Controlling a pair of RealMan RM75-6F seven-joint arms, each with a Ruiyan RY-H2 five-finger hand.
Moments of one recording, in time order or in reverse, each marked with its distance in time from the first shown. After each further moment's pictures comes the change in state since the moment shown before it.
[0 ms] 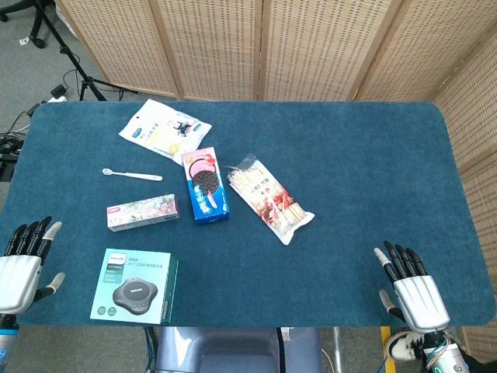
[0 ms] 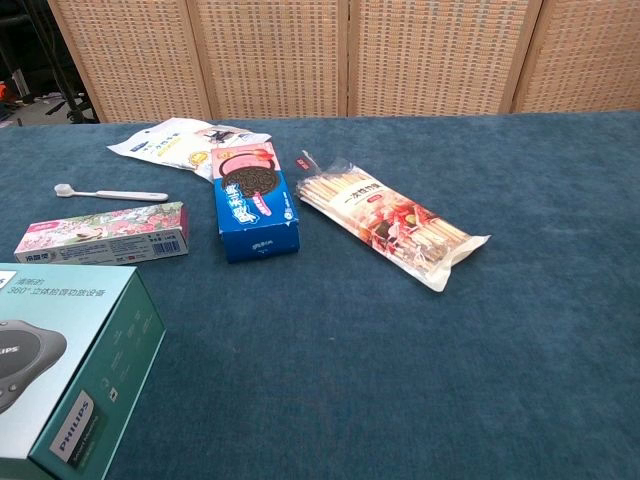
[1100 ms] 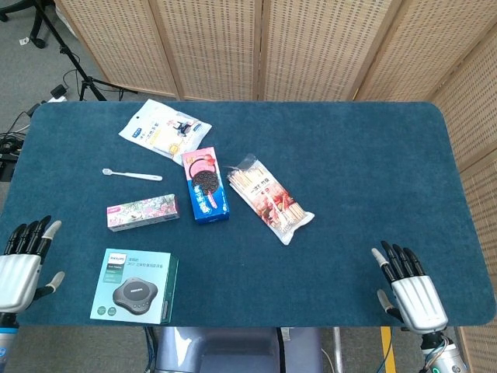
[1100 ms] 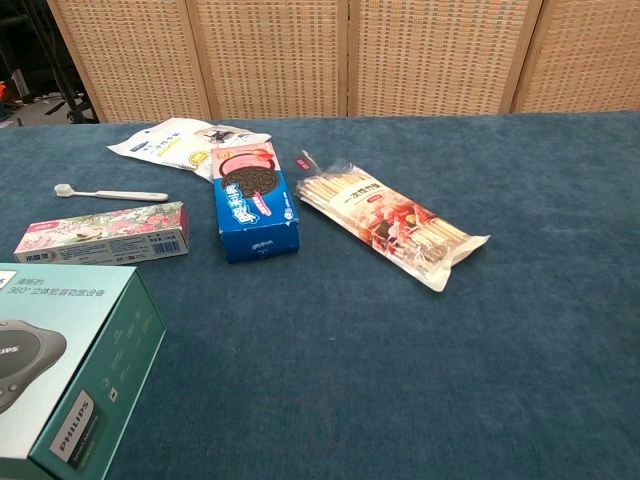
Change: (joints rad) left arm -0.005 -0.002 -0.004 0.006 -0.012 -0.013 -0.005; right arm -0.001 -0.012 -0.001 0.013 -0.021 0.012 0.000
